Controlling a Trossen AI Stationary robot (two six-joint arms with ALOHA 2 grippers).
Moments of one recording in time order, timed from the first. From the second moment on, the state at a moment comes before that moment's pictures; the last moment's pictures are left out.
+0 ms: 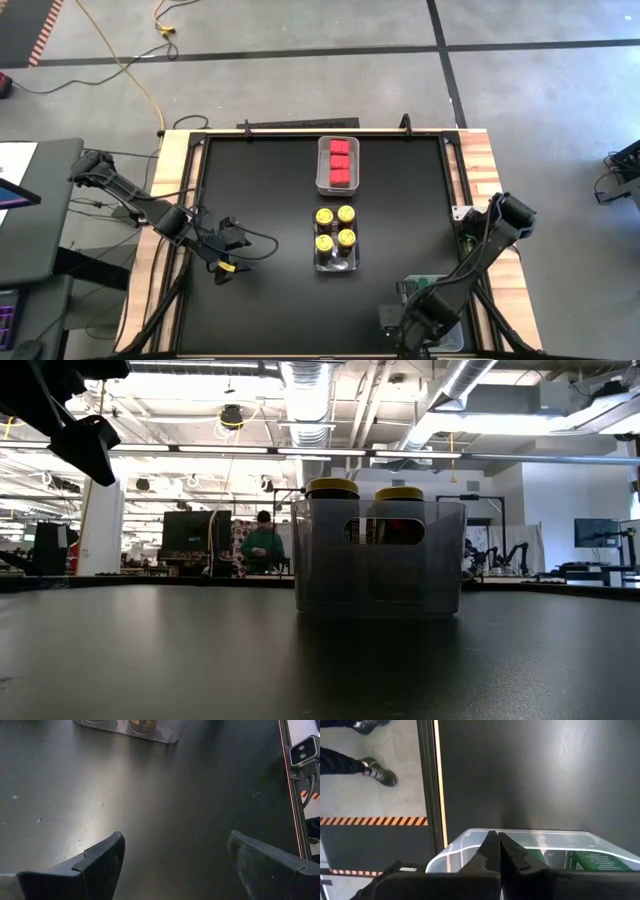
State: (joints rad) left arm -0.55 0.93 0.68 -0.57 -0.27 -0.63; right arm 0.82 1.81 1.49 -1.03 -0.03 0.84
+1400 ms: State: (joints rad) left arm -0.55 0.93 0.68 -0.57 -0.27 -0.63; right arm 0.82 1.81 1.49 -1.12 -0.13 0.89
